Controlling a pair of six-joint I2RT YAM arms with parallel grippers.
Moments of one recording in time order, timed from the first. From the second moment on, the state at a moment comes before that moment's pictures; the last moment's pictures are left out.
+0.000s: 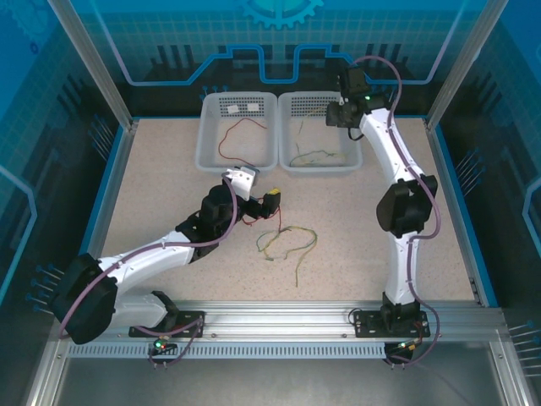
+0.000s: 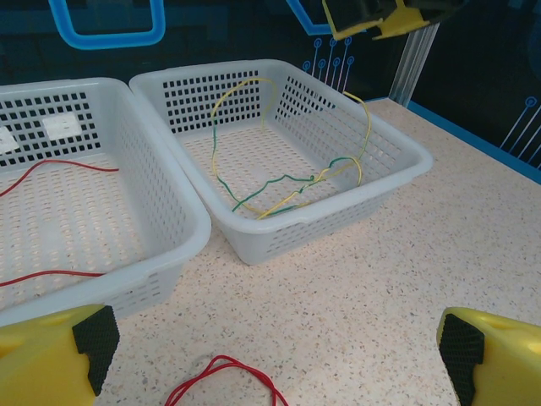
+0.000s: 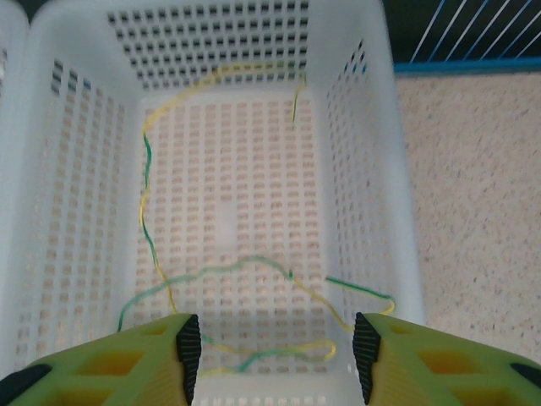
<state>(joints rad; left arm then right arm) -0.67 1.25 0.67 0.35 -0.17 -0.16 0.23 2.15 2.24 -0.99 0.14 0.24</state>
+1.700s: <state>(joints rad) -0.61 1.58 0.93 -0.42 -0.14 -0.37 0.65 1.48 0.94 -0.01 -0.13 0.16</state>
